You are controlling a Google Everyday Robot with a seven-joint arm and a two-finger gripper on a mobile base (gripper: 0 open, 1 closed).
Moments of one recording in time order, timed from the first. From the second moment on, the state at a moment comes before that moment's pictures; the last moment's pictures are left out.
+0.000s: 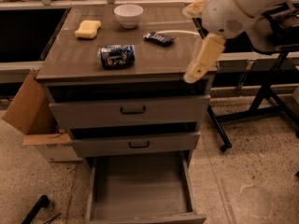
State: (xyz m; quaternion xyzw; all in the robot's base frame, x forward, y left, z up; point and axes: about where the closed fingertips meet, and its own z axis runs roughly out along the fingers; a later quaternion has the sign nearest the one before) arm 0.552 -0.097 0.980 -0.68 0.66 0.05 0.32
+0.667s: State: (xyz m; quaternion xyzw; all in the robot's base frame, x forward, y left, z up) arm 0.644 -0.020 0.936 -0.68 0.67 0.09 0.30
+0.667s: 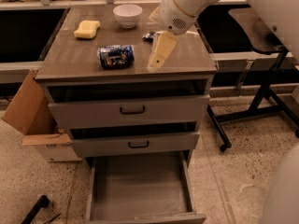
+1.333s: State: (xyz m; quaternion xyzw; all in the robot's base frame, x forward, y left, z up) arm 0.657 -0.006 0.929 -0.68 0.67 0.08 0.29
